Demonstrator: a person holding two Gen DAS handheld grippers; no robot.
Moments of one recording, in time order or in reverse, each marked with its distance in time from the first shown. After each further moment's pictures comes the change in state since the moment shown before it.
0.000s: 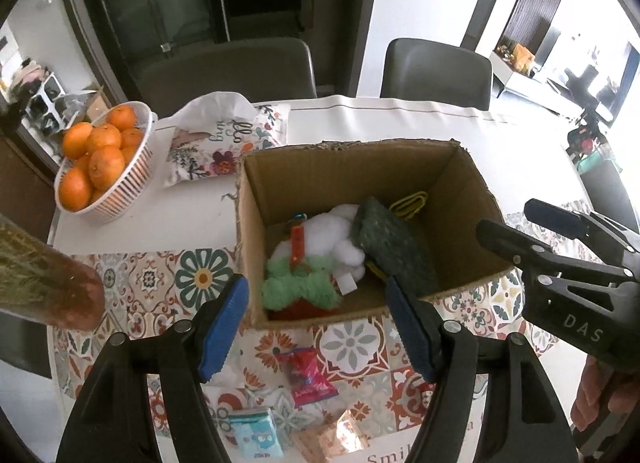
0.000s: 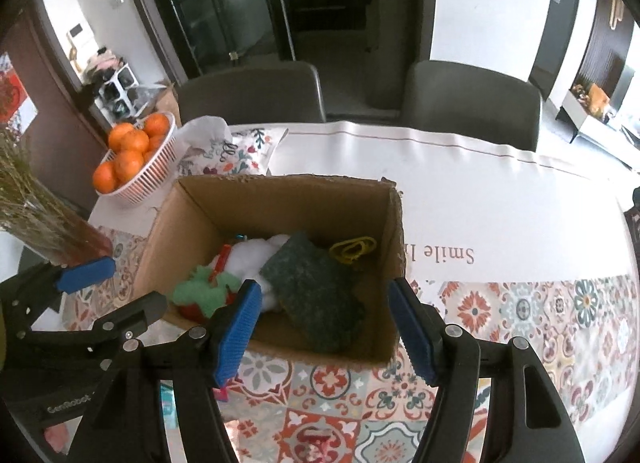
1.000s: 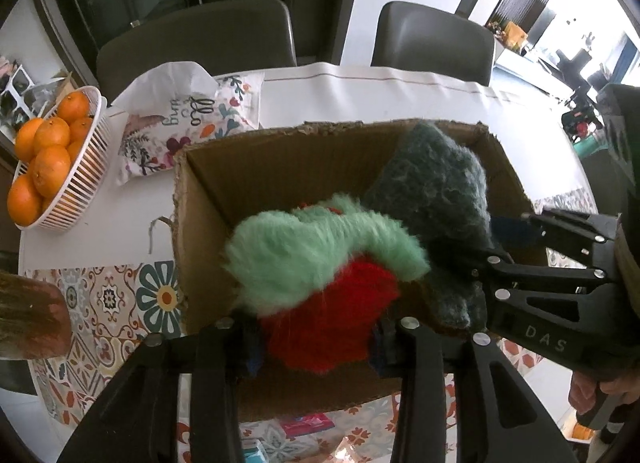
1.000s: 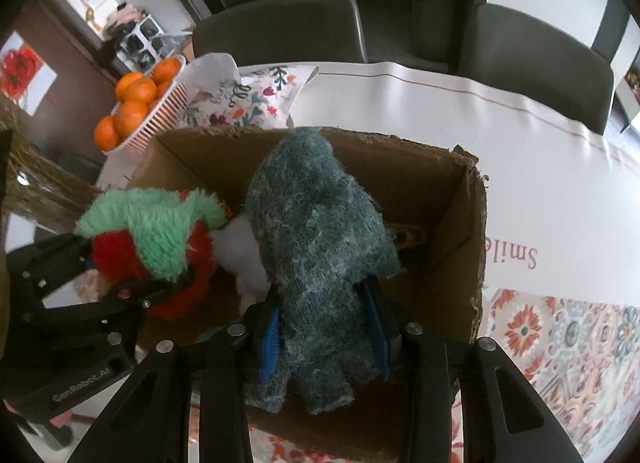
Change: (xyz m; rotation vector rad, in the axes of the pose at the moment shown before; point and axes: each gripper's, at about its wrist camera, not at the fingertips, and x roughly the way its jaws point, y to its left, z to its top) left arm 0.082 -0.002 0.031 0.034 0.126 -0.066; right arm 0.099 0.000 0.022 -0.097 0.218 0.138
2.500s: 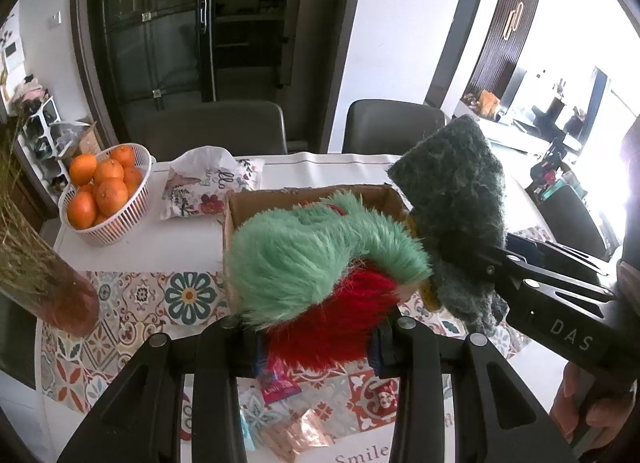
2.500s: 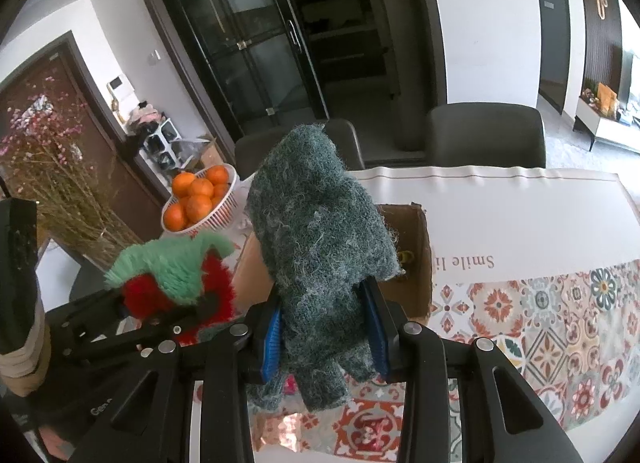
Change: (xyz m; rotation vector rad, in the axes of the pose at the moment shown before) left arm -0.147 -0.027 -0.079 -0.017 -0.341 -0.025; right arm -0.164 0.041 -0.085 0.113 -0.409 0.018
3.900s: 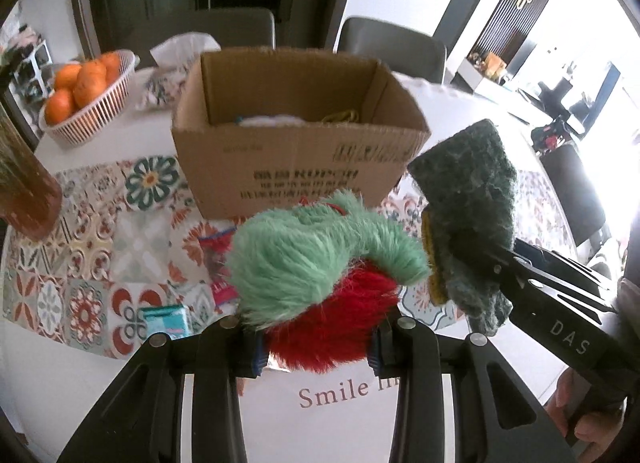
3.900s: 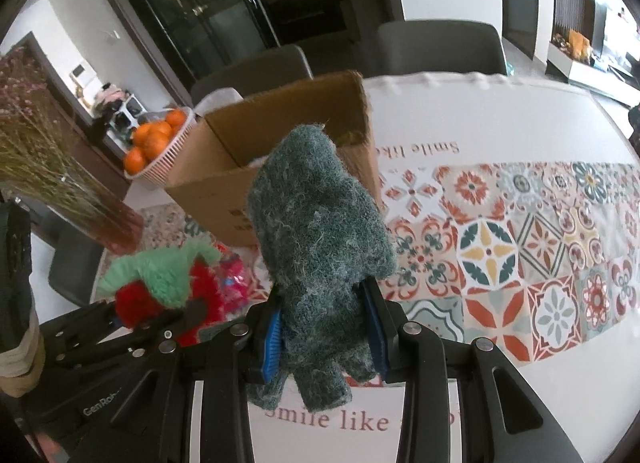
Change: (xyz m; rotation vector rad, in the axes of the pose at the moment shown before) left arm 0.028 -0.031 -0.109 -0.060 0.182 -0.033; right arm 0.006 -0.038 -0.114 0.109 0.131 -0.075
